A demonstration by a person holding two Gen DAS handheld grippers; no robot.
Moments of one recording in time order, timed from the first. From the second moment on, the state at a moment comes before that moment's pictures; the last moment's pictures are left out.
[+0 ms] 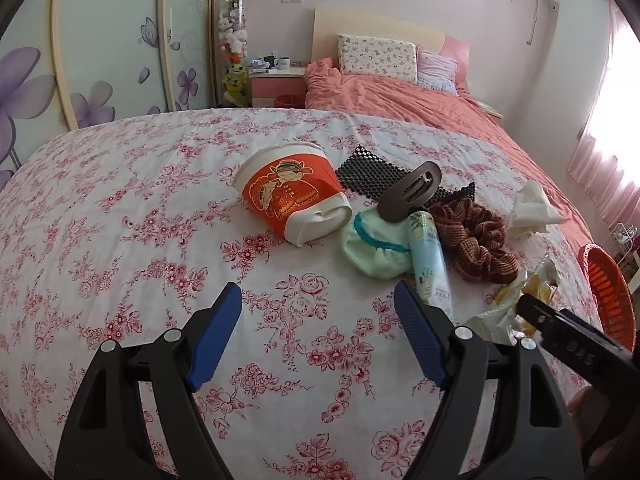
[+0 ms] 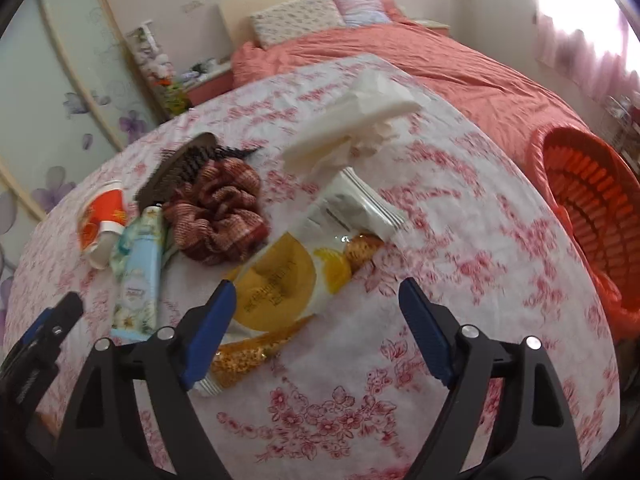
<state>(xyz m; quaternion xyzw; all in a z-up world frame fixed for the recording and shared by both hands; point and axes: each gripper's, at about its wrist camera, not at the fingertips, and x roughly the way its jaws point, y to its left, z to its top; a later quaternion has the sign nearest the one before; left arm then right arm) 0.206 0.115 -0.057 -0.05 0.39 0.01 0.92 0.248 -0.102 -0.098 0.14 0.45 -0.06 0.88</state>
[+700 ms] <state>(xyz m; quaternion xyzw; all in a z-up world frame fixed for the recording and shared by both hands) 0.227 0.057 -0.068 -0.04 0.41 -0.04 0.91 0.265 -0.136 -0.079 0.05 0.42 -0.06 0.91</state>
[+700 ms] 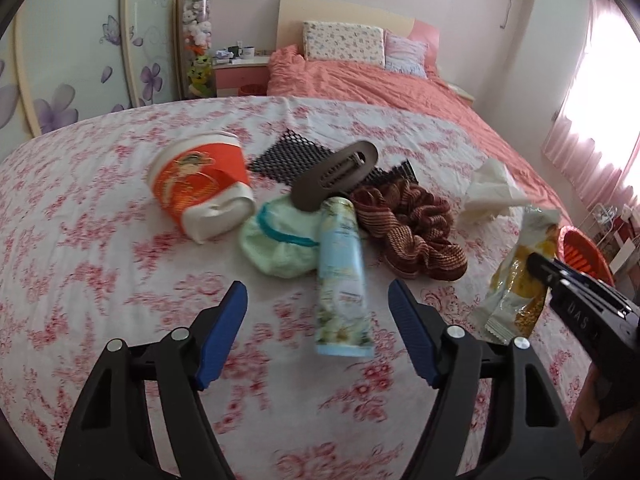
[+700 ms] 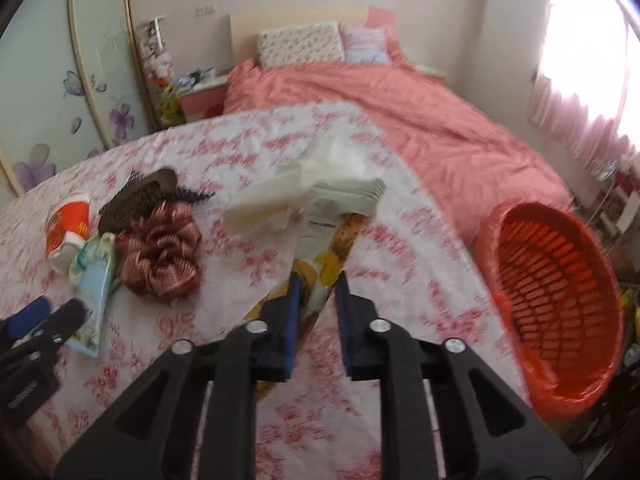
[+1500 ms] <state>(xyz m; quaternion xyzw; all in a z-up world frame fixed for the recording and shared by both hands) 0.250 0.047 -0.082 -0.05 0.43 -0.03 0.90 0.270 -0.139 -0.102 0.11 0.43 -0.04 0.89</state>
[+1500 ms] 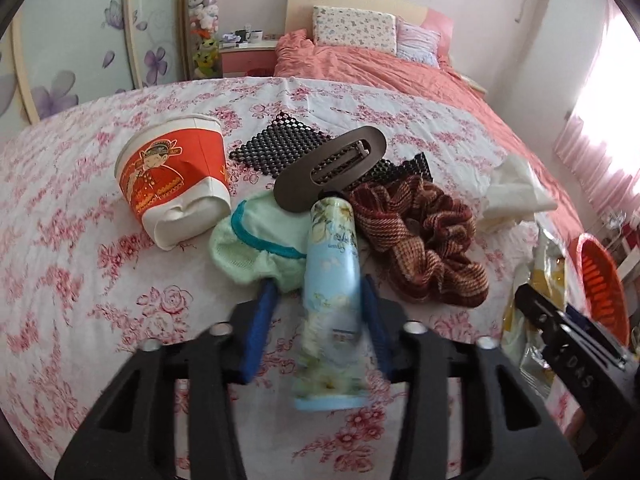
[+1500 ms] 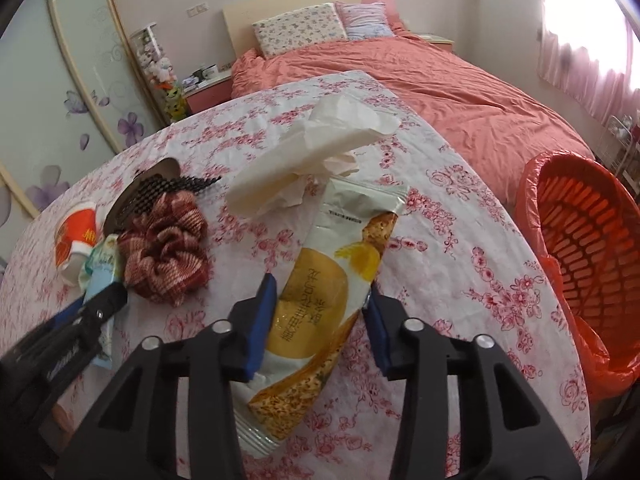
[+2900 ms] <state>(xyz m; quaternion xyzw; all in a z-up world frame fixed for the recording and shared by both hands) 0.237 0.097 -0.085 -0.05 0.42 0.00 0.90 0.250 -0.151 -0.103 0.10 0.43 -0.02 0.90</state>
